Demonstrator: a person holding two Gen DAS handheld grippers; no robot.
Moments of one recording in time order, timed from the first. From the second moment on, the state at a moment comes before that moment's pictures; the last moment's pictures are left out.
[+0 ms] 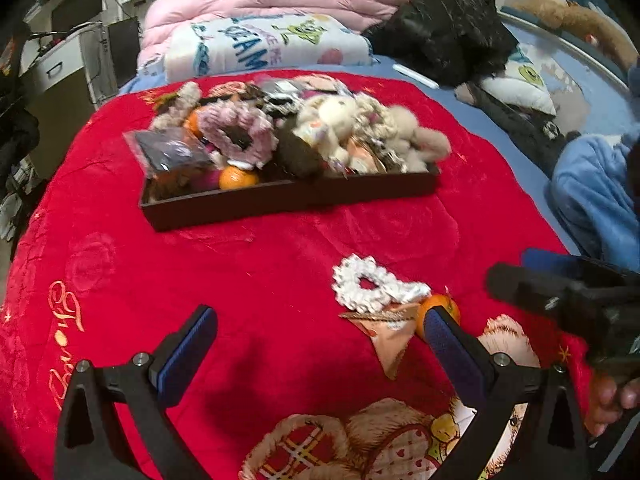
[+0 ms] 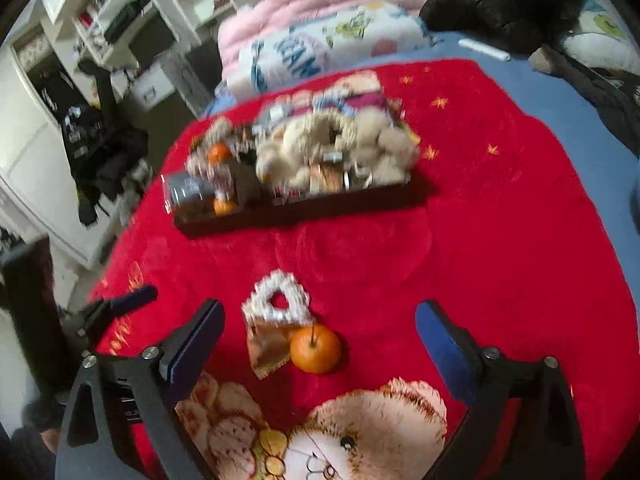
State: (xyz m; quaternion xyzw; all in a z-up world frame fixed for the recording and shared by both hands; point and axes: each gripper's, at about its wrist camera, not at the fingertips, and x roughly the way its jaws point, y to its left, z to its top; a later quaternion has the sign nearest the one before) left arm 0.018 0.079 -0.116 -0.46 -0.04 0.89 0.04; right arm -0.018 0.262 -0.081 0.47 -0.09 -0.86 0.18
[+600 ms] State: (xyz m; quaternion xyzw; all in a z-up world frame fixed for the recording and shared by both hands) left arm 0.003 0.100 -0.156 -0.51 -0.01 0.86 0.04; right arm -0.031 0.246 -0.128 0.57 -0.07 -0.80 0.17
